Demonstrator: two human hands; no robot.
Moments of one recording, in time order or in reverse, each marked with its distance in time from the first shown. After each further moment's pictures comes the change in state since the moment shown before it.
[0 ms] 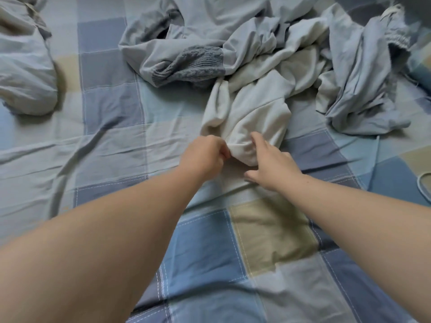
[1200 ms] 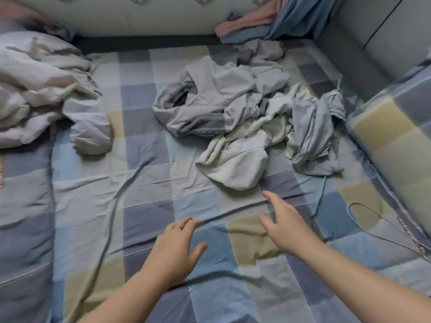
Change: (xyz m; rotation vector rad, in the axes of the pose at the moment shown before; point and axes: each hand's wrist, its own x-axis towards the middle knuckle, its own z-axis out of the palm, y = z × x) left_hand -0.221 0.002 -0.111 0.016 -0.228 -0.076; right_hand -0.177 -0.069 -0.136 0.243 -0.101 0.183
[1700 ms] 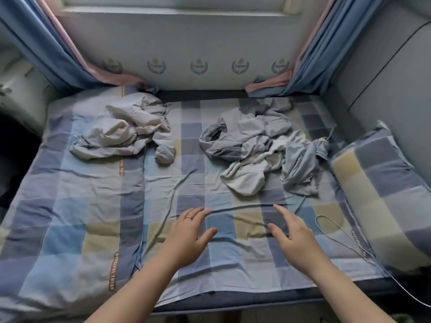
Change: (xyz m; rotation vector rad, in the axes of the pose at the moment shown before) left_hand -0.304 0.159 -0.170 -0.104 0.212 -0.041; right_hand -0.328 -0.083 -0.196 0.111 0.049 -0.219
